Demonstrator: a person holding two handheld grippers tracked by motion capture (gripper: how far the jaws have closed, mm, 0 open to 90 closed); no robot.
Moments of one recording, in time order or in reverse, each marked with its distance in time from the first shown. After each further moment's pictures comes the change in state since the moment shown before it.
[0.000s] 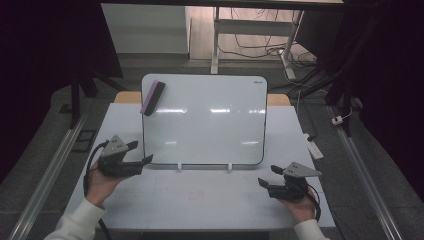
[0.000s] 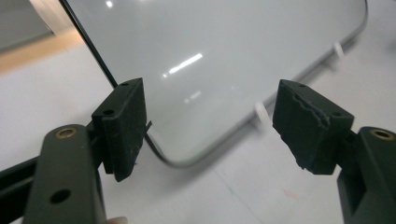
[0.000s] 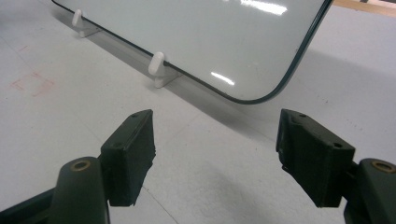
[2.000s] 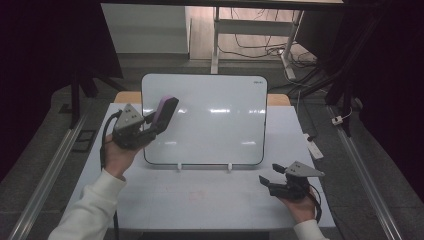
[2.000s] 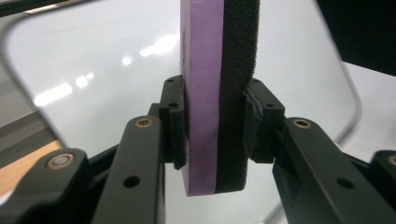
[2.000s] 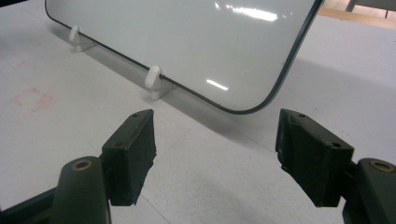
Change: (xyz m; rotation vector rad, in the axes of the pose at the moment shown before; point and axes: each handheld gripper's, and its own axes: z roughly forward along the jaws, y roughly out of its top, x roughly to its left) left arm -0.007 0.109 0.005 -0.180 0.093 0.070; right arm 0.002 0.005 -0.005 -0.029 -0.026 0.023
